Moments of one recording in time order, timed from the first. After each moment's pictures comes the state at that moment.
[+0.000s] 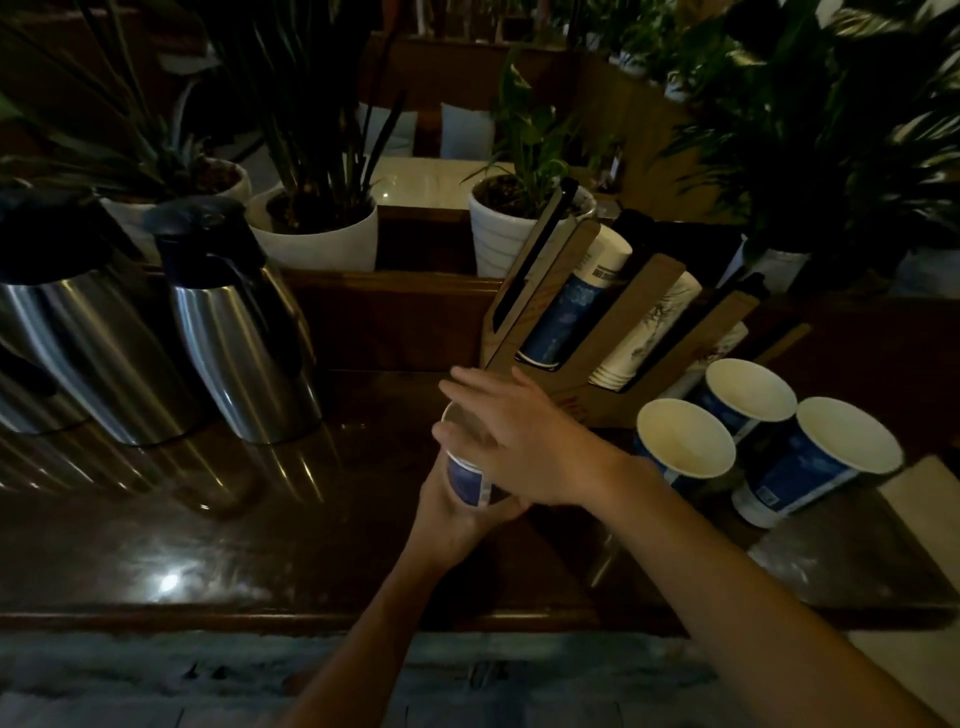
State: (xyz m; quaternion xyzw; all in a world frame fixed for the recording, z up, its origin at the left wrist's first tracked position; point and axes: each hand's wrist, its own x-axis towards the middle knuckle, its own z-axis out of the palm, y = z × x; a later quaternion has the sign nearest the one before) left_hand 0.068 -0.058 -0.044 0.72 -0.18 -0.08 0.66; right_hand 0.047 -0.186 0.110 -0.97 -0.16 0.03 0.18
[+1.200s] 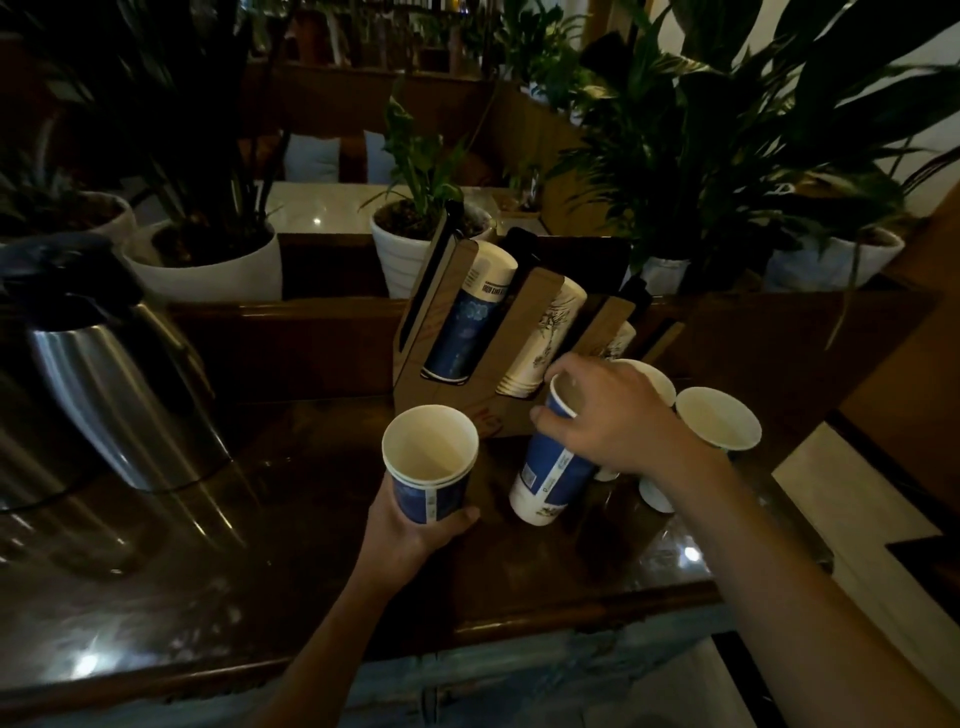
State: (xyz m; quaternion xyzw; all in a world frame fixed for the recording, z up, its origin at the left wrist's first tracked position) left_hand 0.061 -0.094 -0.047 0.71 -0.15 -0.12 0.68; right_hand 0.006 -0.334 0.122 -0.98 0.06 -0.08 0.15
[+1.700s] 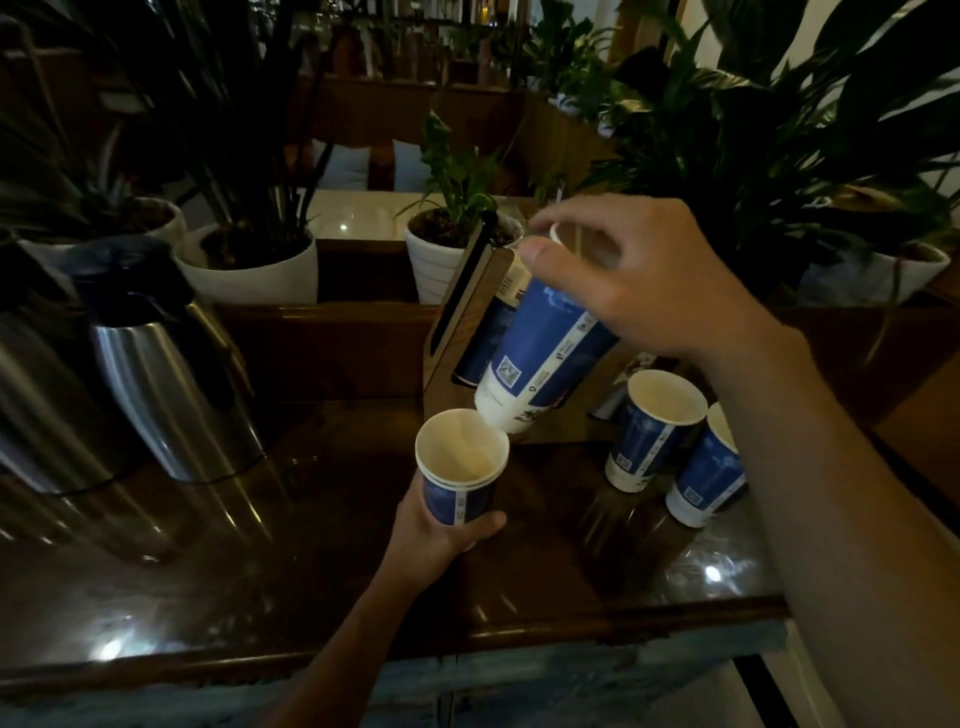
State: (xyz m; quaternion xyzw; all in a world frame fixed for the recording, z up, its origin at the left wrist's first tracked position) left_hand 0.065 -0.093 -0.053 0.71 -0.16 -0.12 0.67; right_hand 0.022 -0.290 0.247 -0.93 -0.06 -0.25 0.24
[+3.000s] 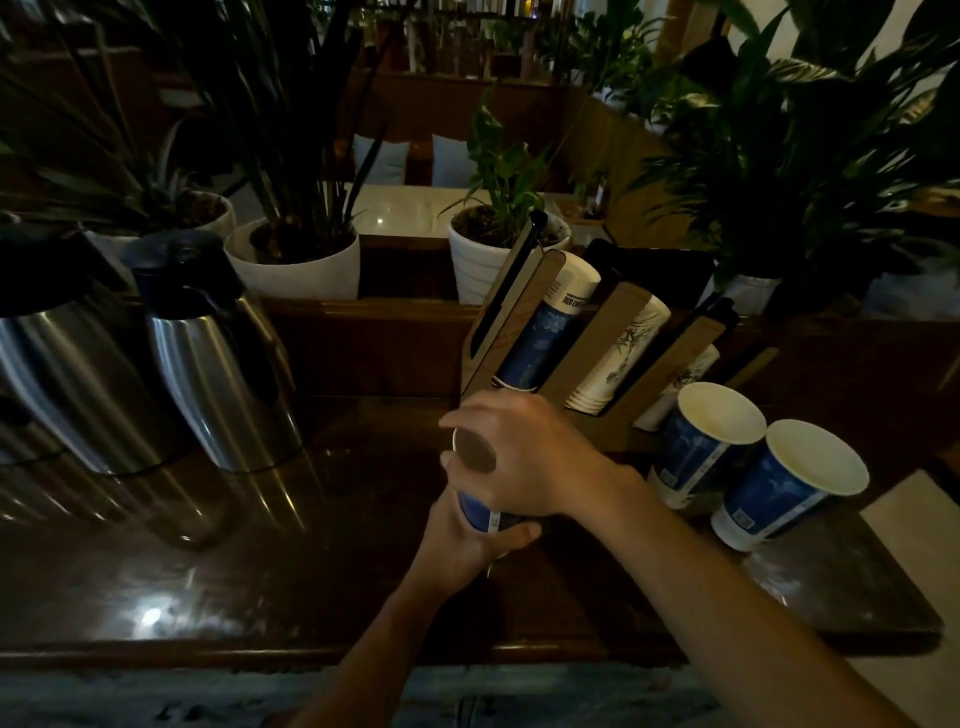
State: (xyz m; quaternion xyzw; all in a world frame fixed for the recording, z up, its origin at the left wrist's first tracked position) left_hand 0.072 -0.092 -0.052 0.71 -0.19 -0.12 0.67; right_hand 0.050 -0.213 0.114 -0.97 -0.18 -0.06 0.15
